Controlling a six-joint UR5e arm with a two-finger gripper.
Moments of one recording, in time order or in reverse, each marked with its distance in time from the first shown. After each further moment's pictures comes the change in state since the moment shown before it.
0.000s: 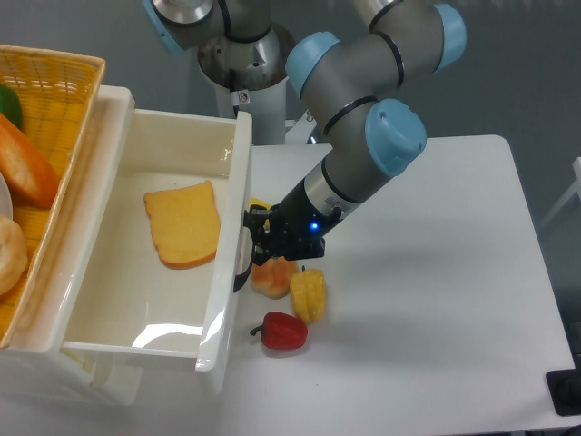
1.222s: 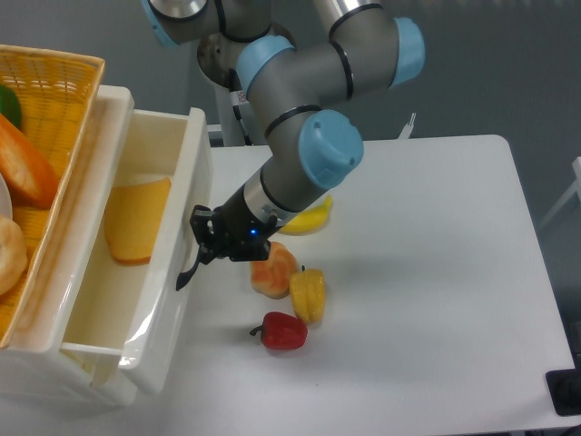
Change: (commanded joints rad) arm -0.136 0.014 -0.011 0.006 -0.011 -0.110
